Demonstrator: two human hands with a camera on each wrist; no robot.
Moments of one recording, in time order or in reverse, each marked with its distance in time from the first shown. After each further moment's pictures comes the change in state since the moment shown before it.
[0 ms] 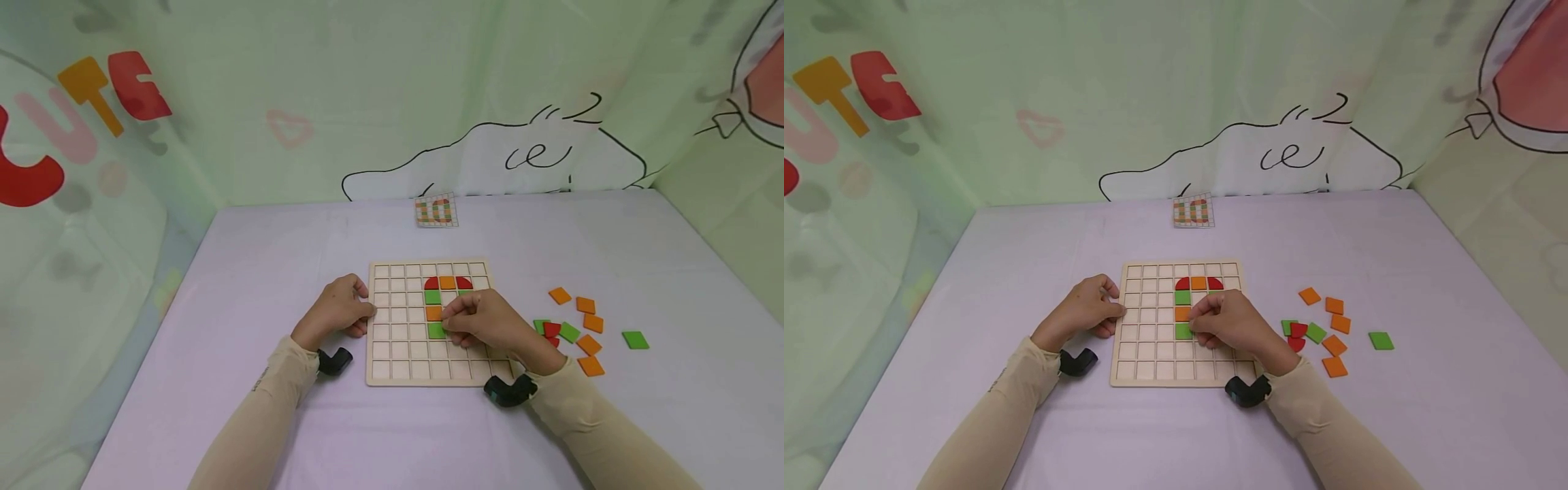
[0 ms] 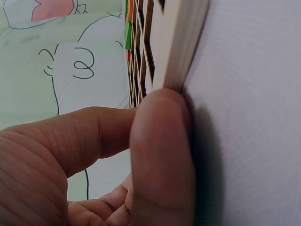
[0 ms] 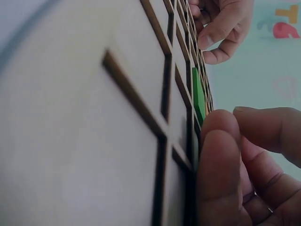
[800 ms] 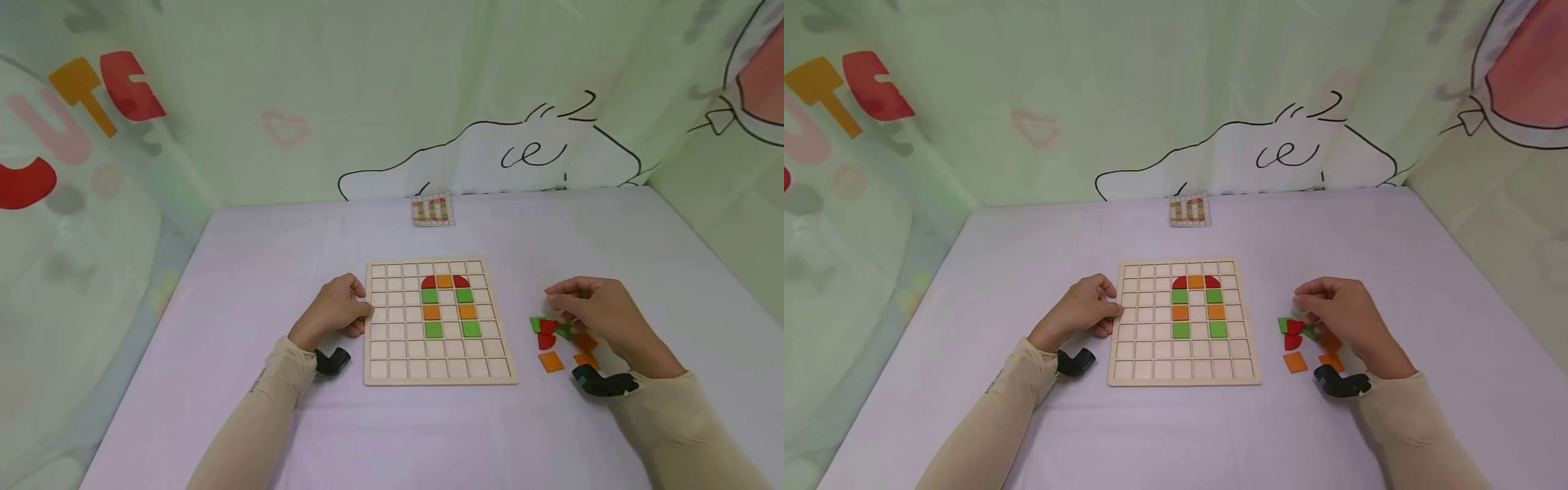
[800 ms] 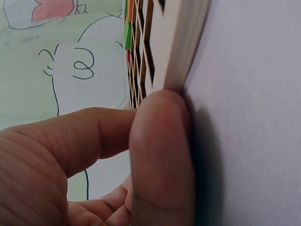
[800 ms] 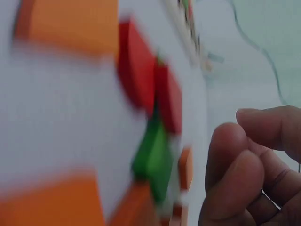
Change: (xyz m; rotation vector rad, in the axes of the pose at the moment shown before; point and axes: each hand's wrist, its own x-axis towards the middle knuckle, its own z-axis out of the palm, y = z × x) left_hand -0.003 0.003 0.000 0.014 -0.001 0.007; right_hand -0.056 0.049 -0.118 -0.179 0.340 0.084
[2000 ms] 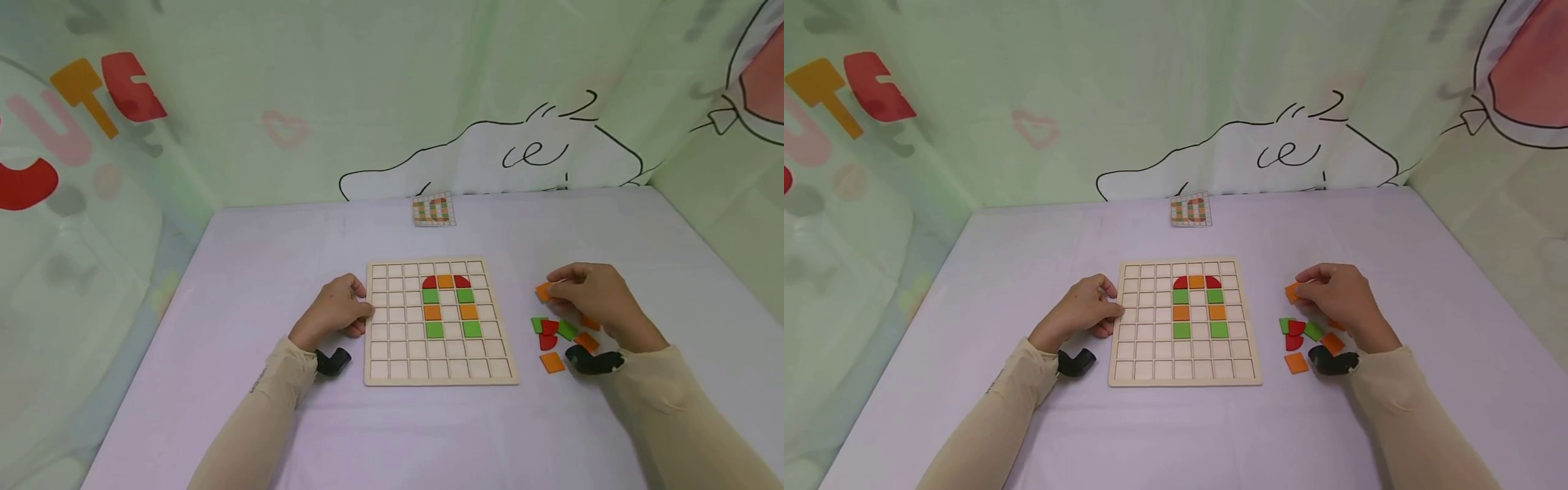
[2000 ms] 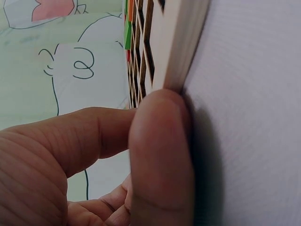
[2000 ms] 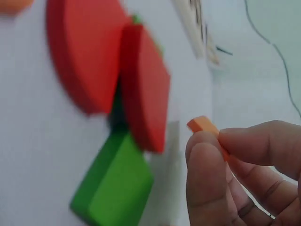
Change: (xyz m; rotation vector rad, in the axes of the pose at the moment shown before) left_hand 0.000 -0.001 -0.001 -0.007 -0.003 0.004; right_hand 0.027 -0.008 -0.004 -0.089 0.018 0.057
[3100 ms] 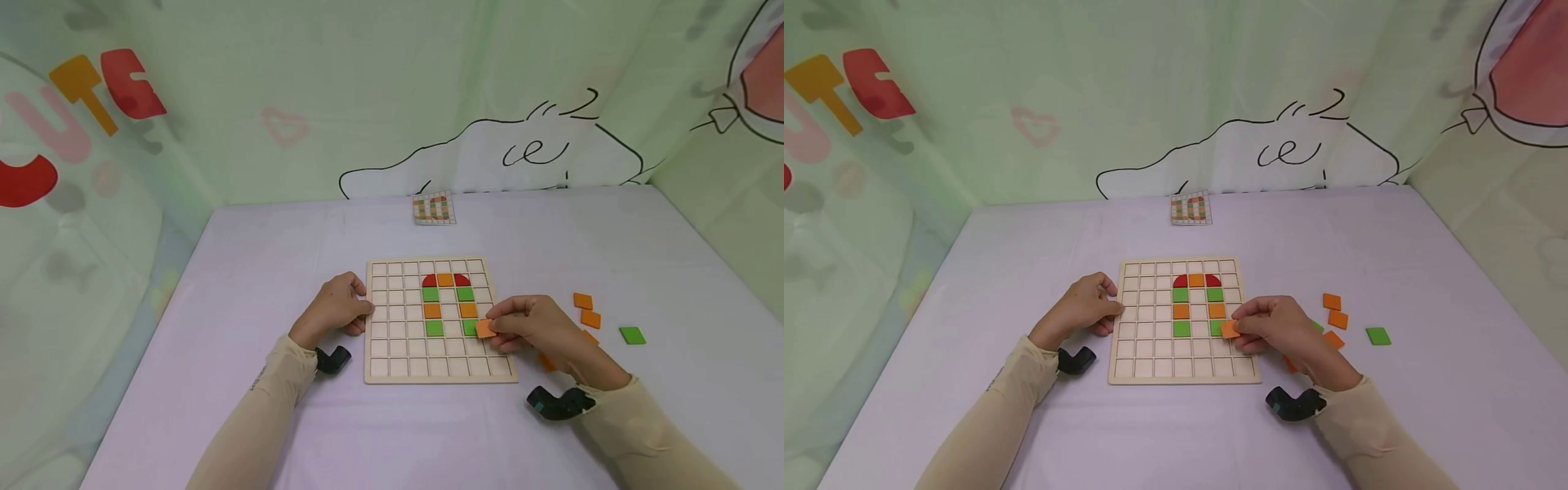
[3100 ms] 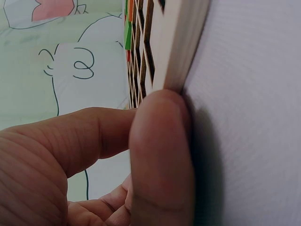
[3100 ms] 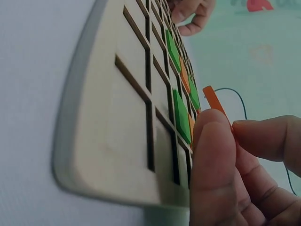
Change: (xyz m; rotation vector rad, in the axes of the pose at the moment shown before) left_hand 0.002 -0.001 0.000 -0.014 -0.010 -0.007; right_hand -0.037 -0.030 0.071 0.363 -0.289 0.010
